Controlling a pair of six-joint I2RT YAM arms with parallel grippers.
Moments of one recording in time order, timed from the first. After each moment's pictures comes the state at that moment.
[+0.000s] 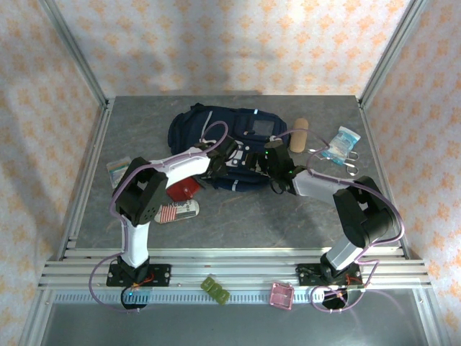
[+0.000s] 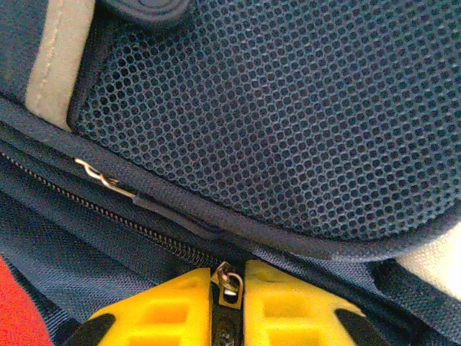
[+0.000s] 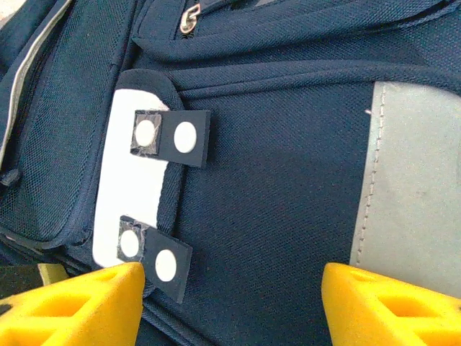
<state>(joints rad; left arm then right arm) -0.58 1.96 1.39 -0.71 -0.35 -0.80 0.53 1.62 0.85 0.10 0.01 0.64</state>
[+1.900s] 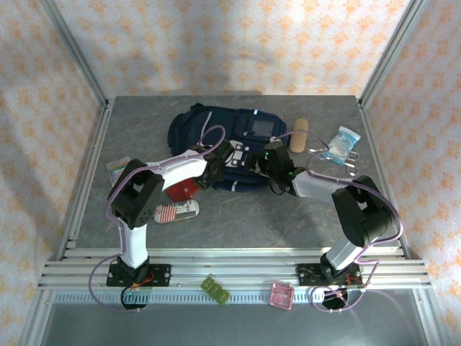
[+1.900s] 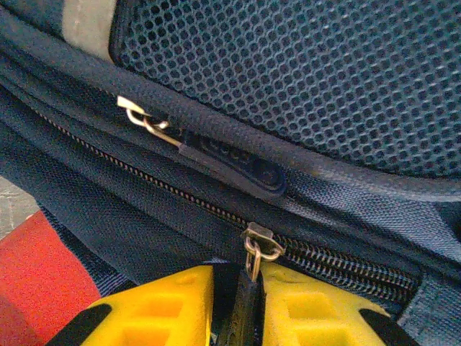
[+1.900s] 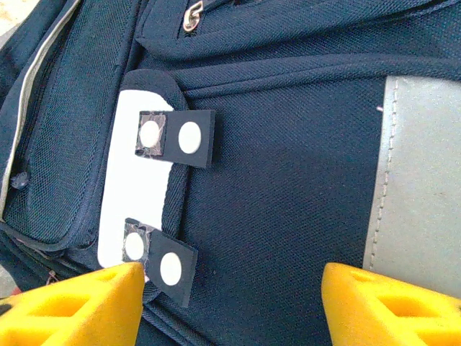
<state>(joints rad) -0.58 1.92 1.31 -0.73 -0.34 -0.74 0.53 1.63 0.84 0.13 -0.01 0.67</state>
